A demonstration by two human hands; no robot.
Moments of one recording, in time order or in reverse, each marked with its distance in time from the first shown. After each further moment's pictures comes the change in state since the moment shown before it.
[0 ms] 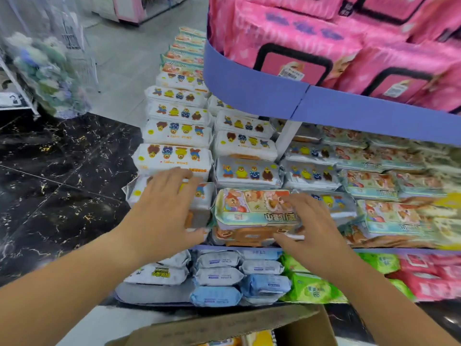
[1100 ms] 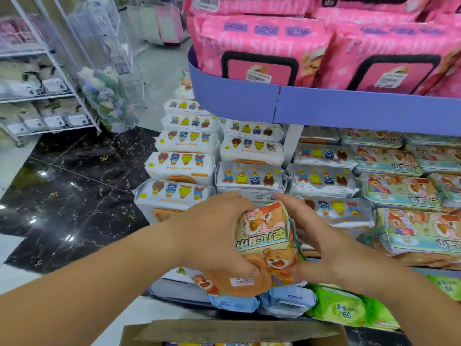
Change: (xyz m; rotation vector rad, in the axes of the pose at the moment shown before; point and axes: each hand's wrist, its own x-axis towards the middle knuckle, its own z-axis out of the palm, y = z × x) left_hand 0.044 0.101 -0.022 -0.306 -0.437 -0.129; right_hand 0.005 0.039 -0.026 0.714 -0.520 -0.095
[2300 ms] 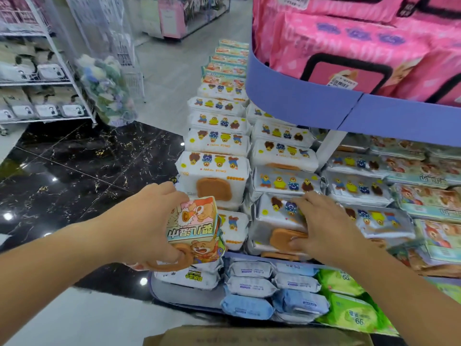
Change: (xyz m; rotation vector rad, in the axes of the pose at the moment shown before) left_hand -0.077 -0.153 -0.055 0.344 0.091 -0.070; right_hand 0.088 -0.018 0.037 -1.080 0.304 0.143
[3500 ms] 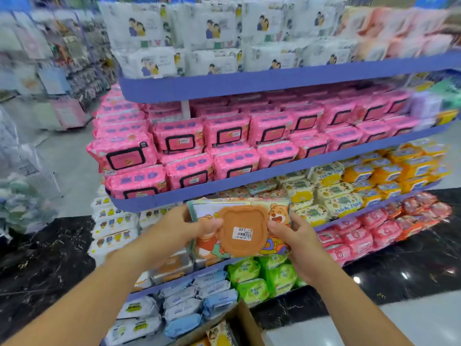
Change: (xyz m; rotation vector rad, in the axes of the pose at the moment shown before) left_hand -0.099 0.395 -0.214 -0.926 -0.090 0.194; right_hand -0.367 0.105 -0.260 1.752 0.491 0.409
